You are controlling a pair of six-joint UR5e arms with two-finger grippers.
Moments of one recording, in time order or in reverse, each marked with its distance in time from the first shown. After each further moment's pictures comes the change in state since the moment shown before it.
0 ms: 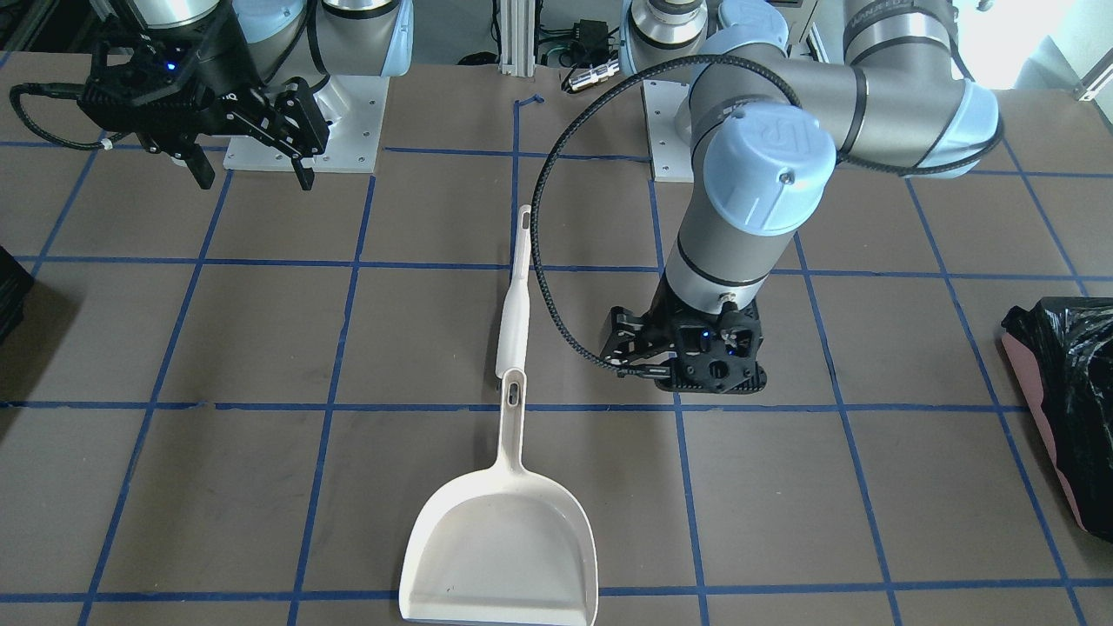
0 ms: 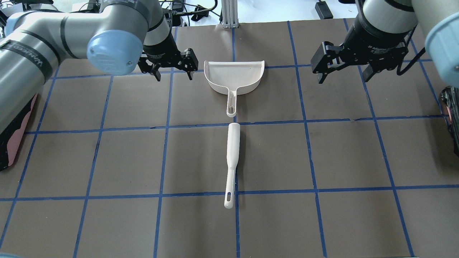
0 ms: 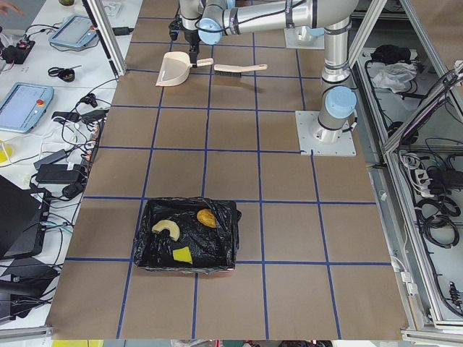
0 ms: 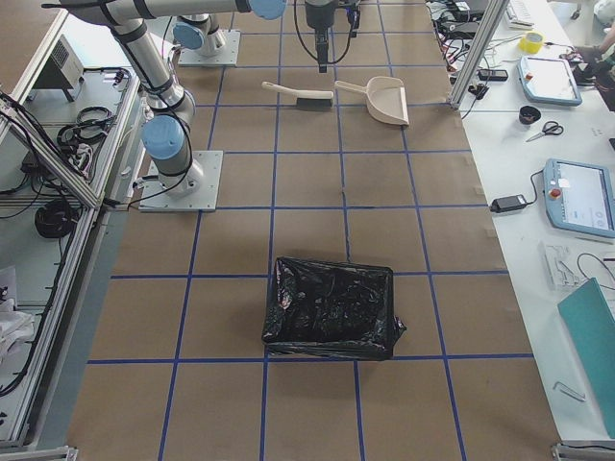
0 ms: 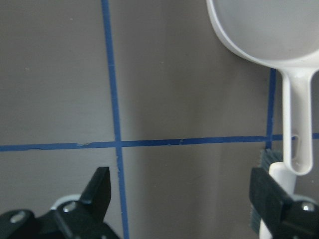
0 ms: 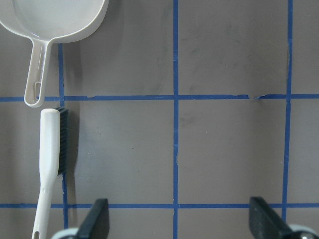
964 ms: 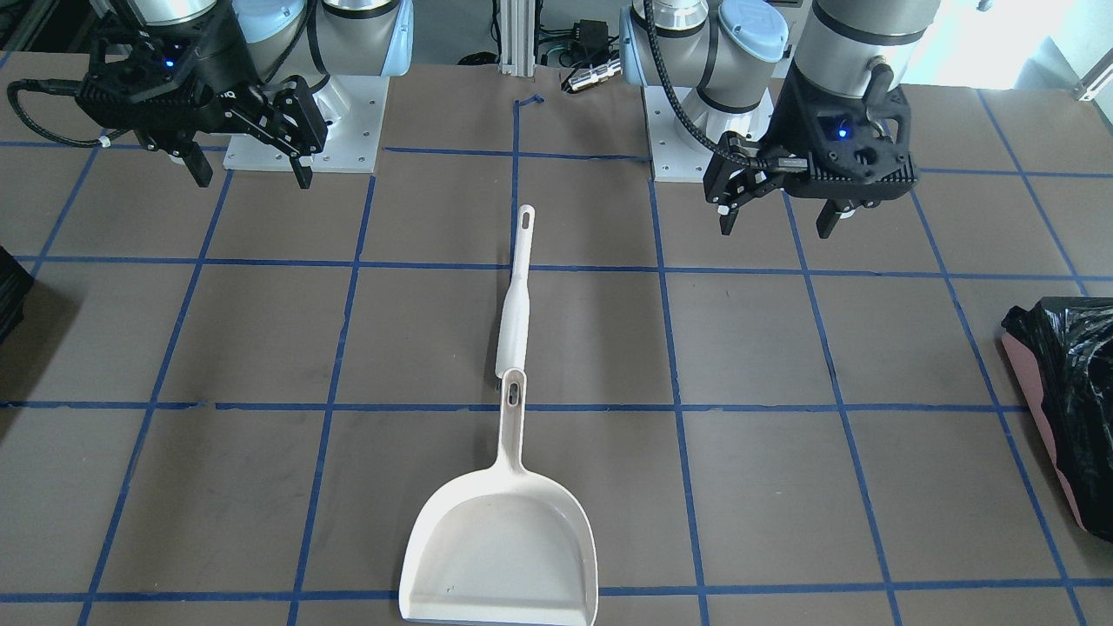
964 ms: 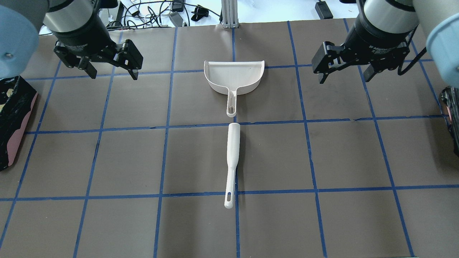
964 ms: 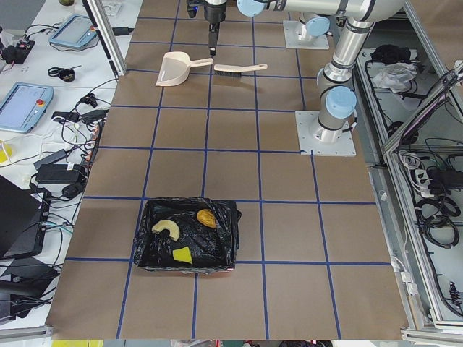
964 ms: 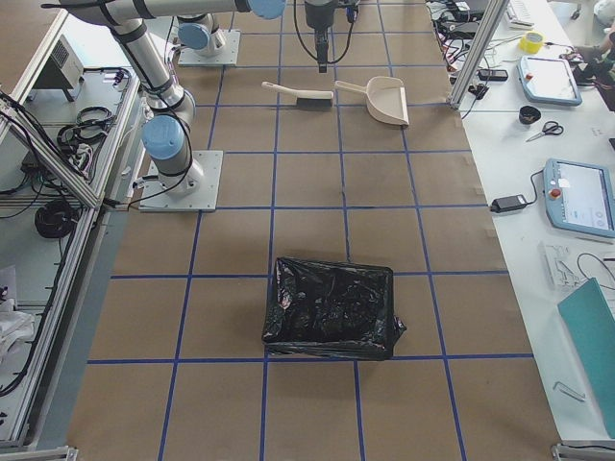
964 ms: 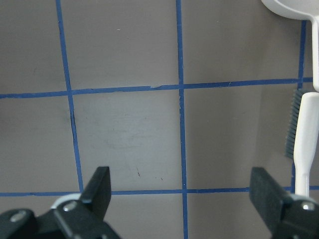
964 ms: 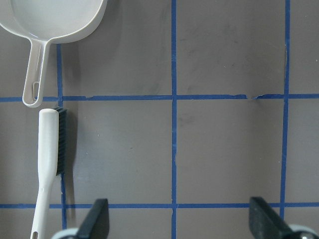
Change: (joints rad) left arm 0.113 0.290 -0.015 -0.249 0.018 0.139; right arm 0.000 -0.004 0.000 0.001 -0.006 0.001
